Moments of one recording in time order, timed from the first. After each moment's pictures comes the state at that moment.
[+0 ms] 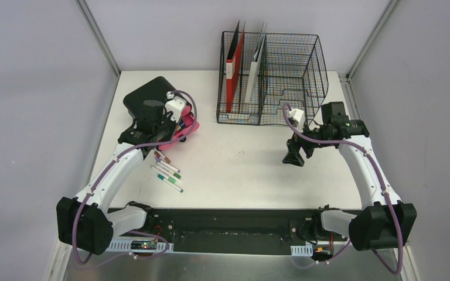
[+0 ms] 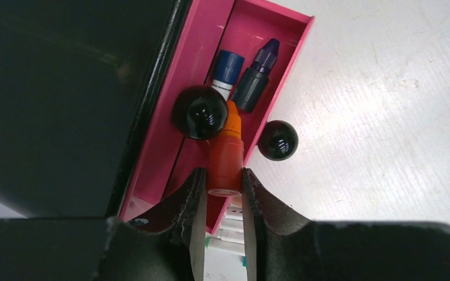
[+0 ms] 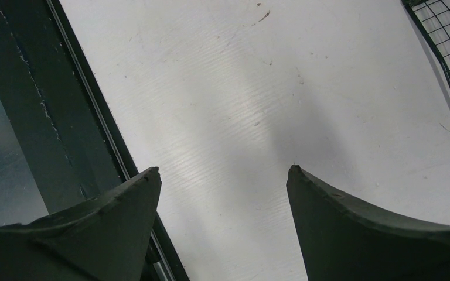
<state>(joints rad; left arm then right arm) -0.28 1.13 0.92 -0.49 0.01 0.23 0.11 1.21 1.10 -1.09 -0.77 -0.83</state>
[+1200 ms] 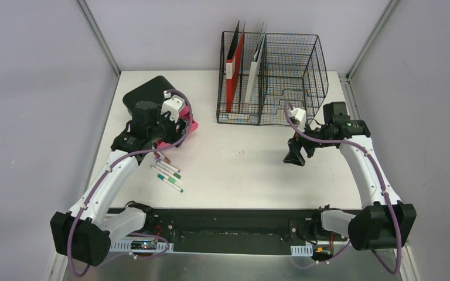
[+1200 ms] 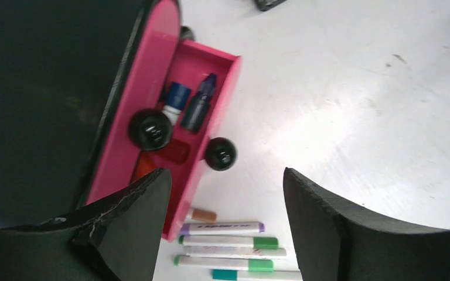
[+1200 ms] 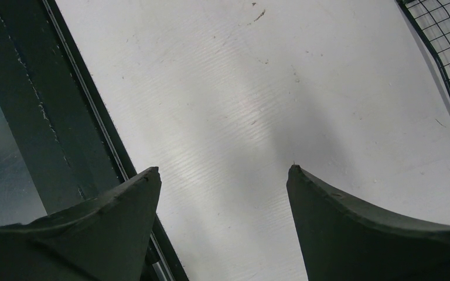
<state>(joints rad) -0.27 1.04 0.91 -0.48 0.15 0.17 0.09 1.21 1.10 -1.09 -0.77 -0.84</state>
